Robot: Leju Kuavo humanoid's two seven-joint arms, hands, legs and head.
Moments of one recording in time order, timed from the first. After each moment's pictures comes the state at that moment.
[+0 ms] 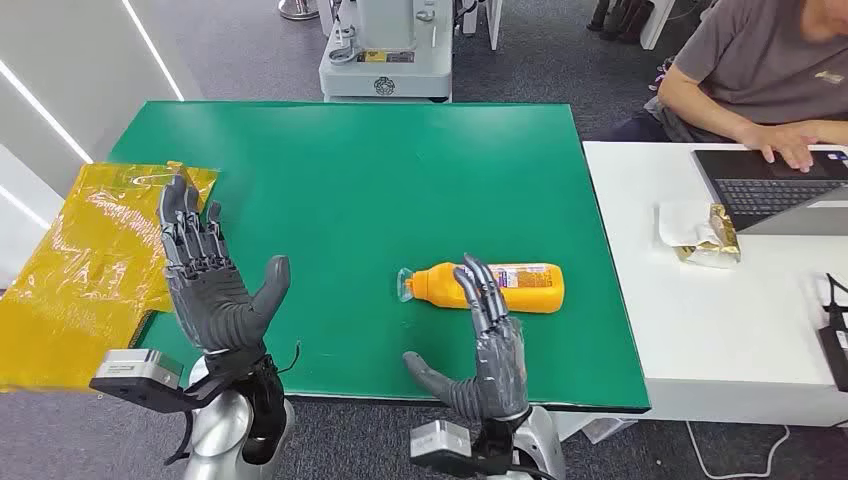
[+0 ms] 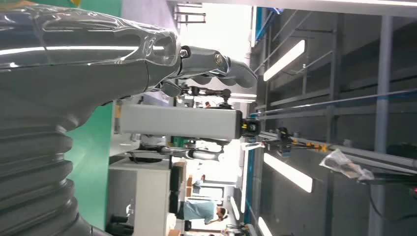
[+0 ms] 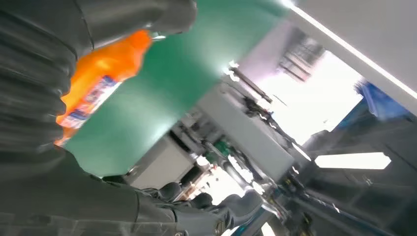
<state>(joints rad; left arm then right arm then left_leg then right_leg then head) -0.11 -0.26 -0.28 -1.51 -0.01 0.31 -0.70 -0.04 0.09 0.55 -1.47 0.84 -0.52 -0.37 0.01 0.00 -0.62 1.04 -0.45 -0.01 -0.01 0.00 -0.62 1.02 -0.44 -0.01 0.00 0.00</state>
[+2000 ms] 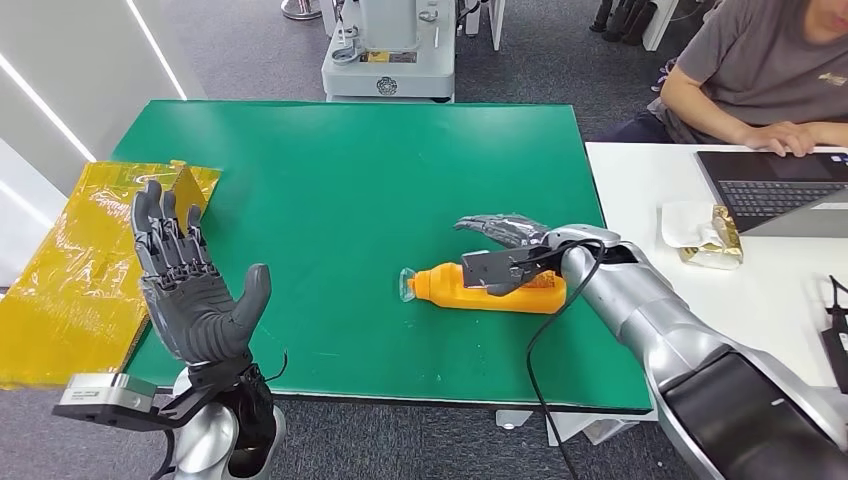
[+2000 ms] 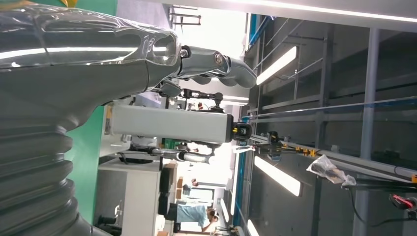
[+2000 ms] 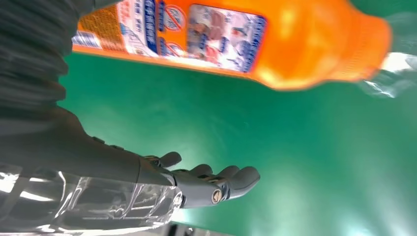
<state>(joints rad) -0.07 -0.26 -0.28 -1.58 0.00 0.30 -0.70 -1.02 -0.08 0.82 -0.39 0.67 0.33 -0.52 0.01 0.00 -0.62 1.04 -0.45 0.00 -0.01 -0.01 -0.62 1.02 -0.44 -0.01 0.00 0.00</state>
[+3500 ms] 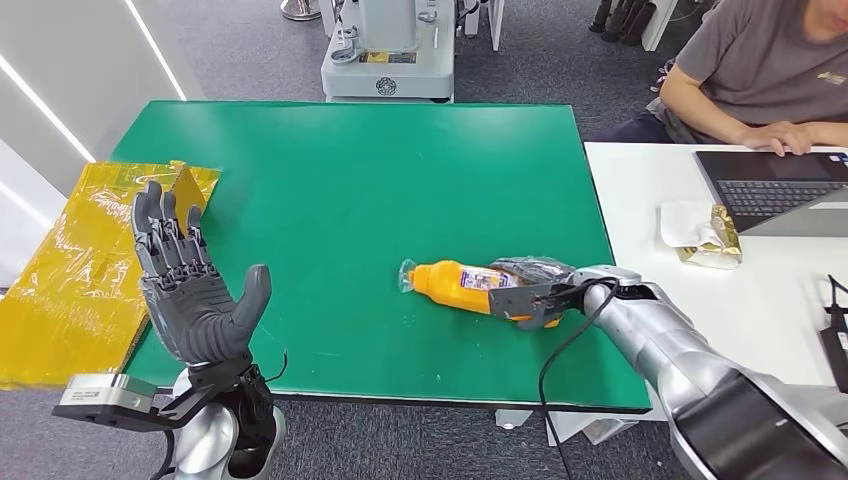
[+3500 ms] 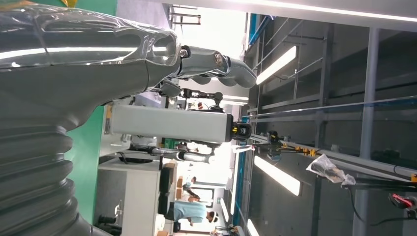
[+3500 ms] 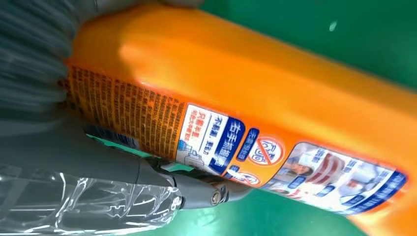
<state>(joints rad) -0.07 -0.26 -0.28 -1.58 0.00 0.30 -0.70 -0.93 -0.13 0.86 -0.30 0.66 0.30 -0.49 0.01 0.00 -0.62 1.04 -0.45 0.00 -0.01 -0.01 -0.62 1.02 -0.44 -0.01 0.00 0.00</state>
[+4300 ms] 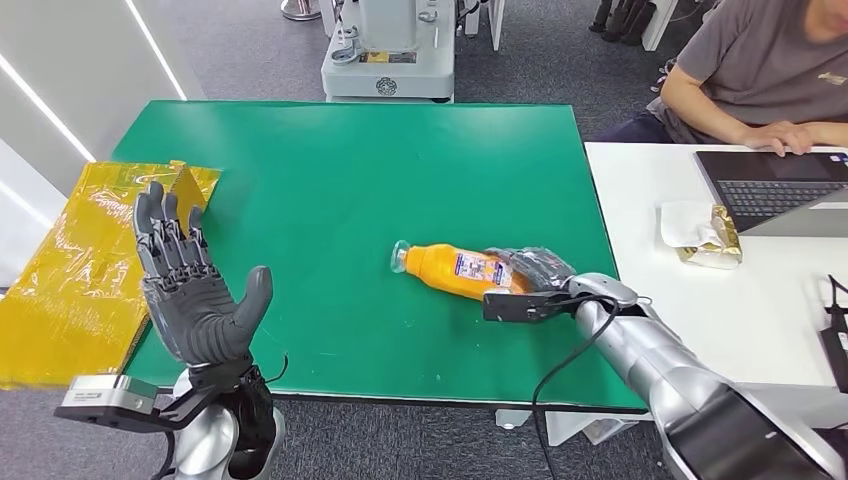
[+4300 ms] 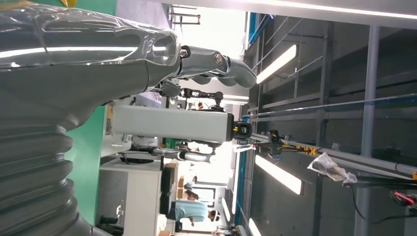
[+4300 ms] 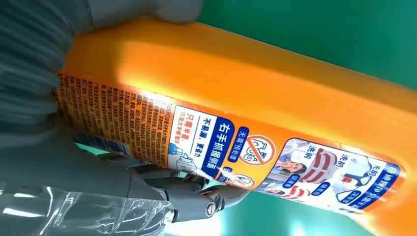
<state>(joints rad) -0.06 -0.26 -0.28 -1.58 0.00 0.30 -0.70 -0.87 -0.11 0.83 -0.32 0.61 -0.04 -0.53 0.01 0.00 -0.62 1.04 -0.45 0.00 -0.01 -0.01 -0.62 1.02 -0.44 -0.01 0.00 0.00</state>
